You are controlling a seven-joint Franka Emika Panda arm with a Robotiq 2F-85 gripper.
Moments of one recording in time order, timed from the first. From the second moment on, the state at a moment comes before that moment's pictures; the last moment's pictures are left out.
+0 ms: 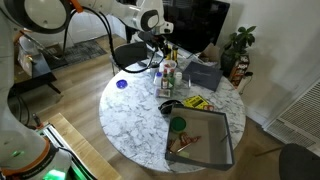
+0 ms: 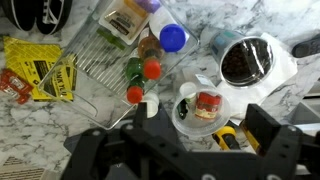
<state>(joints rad) 0.04 0.52 -0.06 -1.54 0.01 2.29 0.27</state>
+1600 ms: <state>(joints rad) 0.03 1.21 -0.03 -0.69 0.06 2.20 0.30</state>
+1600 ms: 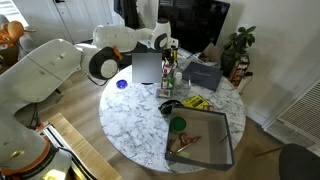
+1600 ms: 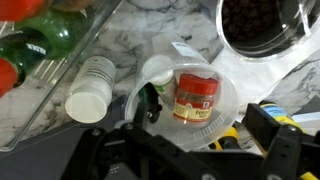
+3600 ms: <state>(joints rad) 0.01 1.39 0.01 -0.52 0.09 2.36 0.30</state>
